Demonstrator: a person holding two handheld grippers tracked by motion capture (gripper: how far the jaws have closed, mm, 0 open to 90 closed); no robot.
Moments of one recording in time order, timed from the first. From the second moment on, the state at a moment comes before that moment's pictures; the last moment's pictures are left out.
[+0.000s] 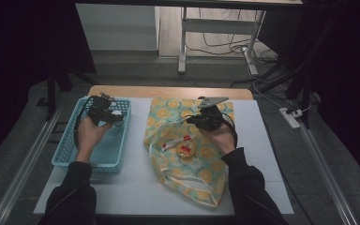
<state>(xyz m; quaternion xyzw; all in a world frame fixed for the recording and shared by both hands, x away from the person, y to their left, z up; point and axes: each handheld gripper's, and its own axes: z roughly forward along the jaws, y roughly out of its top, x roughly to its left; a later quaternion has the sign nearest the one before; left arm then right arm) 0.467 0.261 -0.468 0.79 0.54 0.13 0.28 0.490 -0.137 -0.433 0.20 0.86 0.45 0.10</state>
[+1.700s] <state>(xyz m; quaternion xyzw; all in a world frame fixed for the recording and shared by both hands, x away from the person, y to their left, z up) 0.411 0.240 -0.423 0.78 0.47 0.17 0.38 0.489 -0.138 -0.433 0.20 0.86 0.45 0.11</state>
